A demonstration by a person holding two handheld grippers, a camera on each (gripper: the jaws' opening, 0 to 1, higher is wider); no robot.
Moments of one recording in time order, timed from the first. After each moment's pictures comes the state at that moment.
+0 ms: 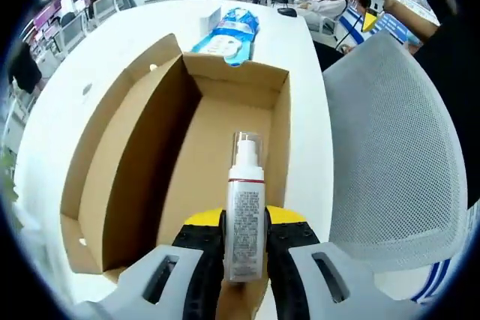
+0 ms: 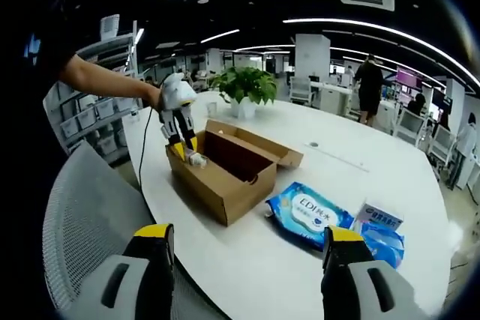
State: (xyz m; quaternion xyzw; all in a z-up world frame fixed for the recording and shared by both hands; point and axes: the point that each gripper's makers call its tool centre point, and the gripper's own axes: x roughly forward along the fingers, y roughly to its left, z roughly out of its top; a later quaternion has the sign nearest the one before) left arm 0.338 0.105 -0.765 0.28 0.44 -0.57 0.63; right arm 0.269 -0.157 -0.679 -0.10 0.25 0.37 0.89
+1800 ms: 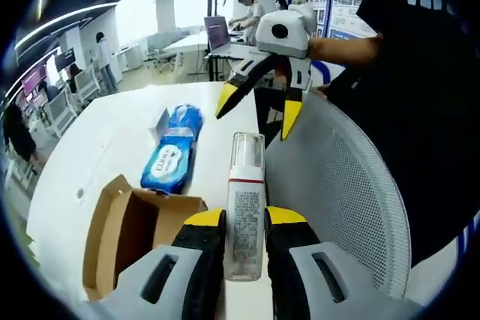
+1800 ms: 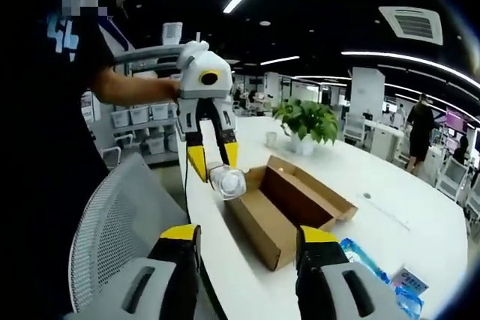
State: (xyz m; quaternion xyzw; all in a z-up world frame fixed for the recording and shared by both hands) left arm 0.237 0.004 -0.634 0.25 0.27 -0.67 0.65; right arm 0.235 -0.073 -0.626 -0.11 0.16 0.53 0.83
